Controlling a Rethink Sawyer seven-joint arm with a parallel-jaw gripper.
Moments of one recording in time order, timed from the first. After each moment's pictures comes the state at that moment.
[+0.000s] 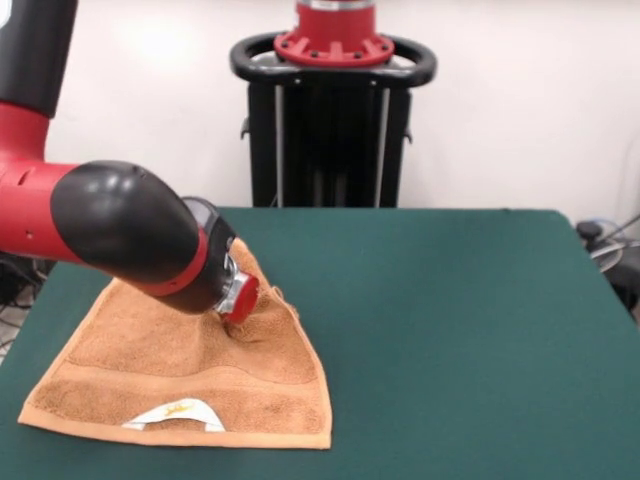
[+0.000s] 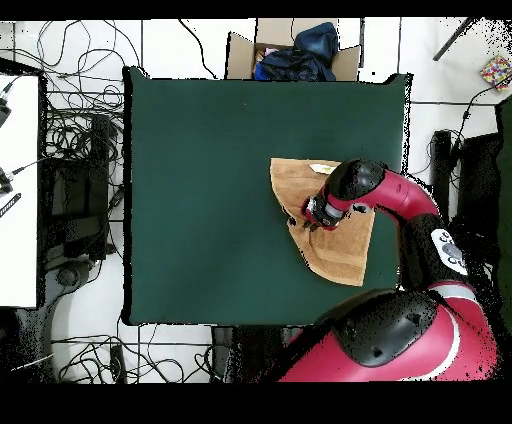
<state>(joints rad) -0.69 -0.20 0.29 1.23 -0.30 1.23 1.88</state>
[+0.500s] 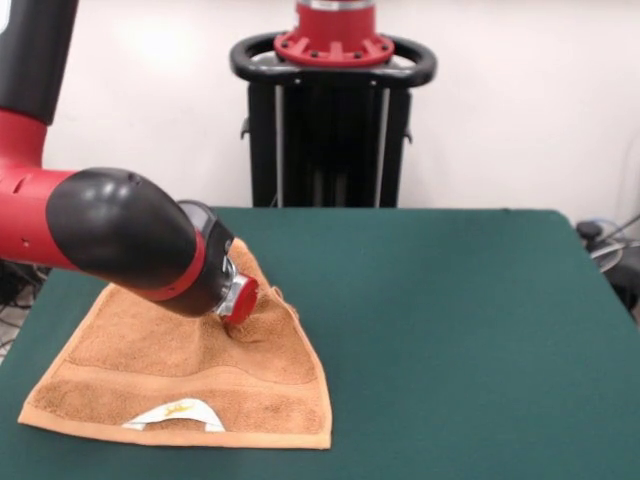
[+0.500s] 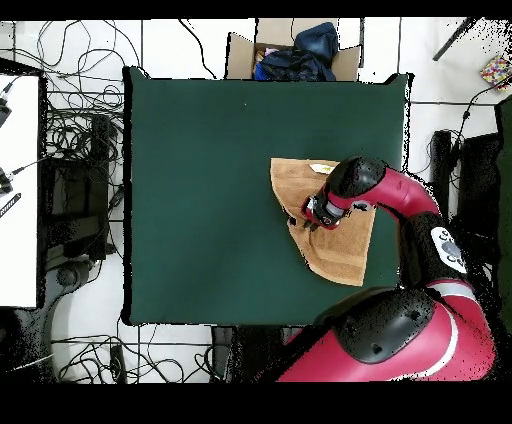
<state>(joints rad) -0.69 -0.19 0.29 1.21 -0.30 1.26 1.88</state>
